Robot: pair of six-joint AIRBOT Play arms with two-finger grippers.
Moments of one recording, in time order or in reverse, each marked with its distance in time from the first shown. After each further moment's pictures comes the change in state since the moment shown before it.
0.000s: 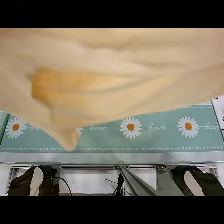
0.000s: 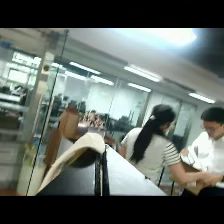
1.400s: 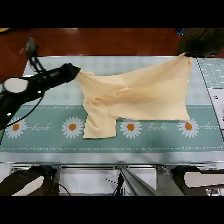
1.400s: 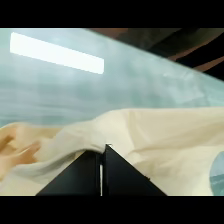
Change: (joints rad) left arm -0.730 -0.576 -0.751 0.185 0.469 0.206; right arm 0.094 -0.835 0.007 -0.261 -0.022 -0.040
